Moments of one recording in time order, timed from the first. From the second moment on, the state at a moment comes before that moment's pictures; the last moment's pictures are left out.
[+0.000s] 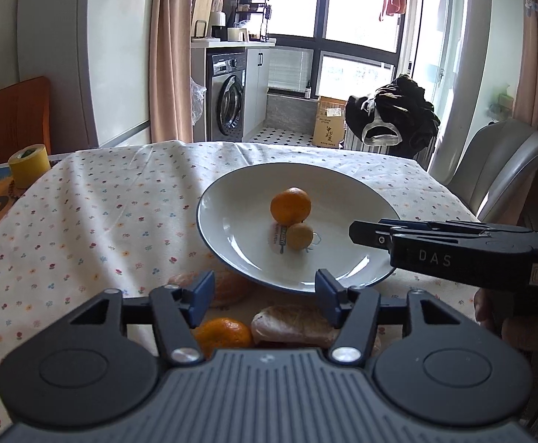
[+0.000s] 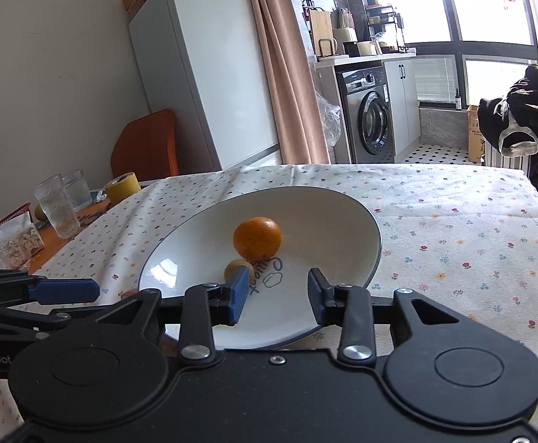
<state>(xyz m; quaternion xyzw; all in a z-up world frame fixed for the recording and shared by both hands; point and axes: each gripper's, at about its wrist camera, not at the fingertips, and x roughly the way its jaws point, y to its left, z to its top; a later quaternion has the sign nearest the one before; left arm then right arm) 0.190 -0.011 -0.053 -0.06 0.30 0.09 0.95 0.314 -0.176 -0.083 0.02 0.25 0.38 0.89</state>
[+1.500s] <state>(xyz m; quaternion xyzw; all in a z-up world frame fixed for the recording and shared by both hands) 0.082 0.008 -0.056 -0.10 0.27 0.19 0.94 0.244 -0.183 -0.061 -0.01 0.26 0.45 0.85</state>
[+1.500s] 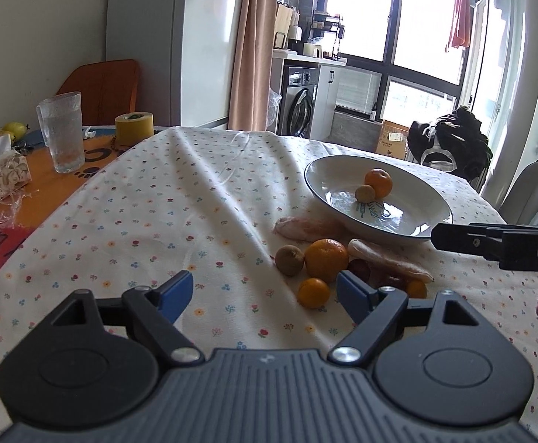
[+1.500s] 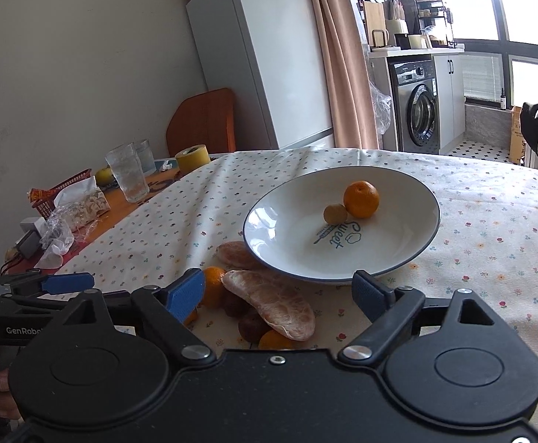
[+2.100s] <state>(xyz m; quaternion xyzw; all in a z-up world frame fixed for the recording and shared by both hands) 0.105 0.004 -0.077 -0.12 0.28 0.15 0.94 0.232 -0.180 -0.093 -0.02 0.29 0.44 0.85</state>
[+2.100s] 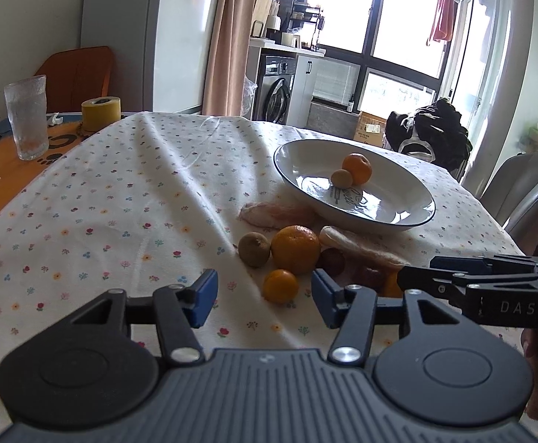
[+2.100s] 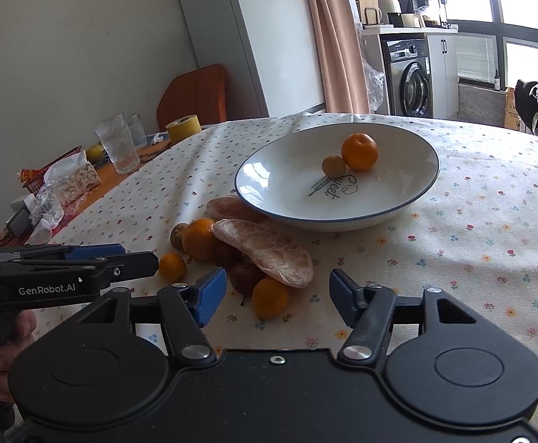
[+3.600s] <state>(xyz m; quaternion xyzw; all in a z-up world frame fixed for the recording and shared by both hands) 0.102 0.008 -0.059 -0.15 0.25 0.12 0.95 0.218 -0.169 -0.071 -0.01 0.28 0.45 0.85</state>
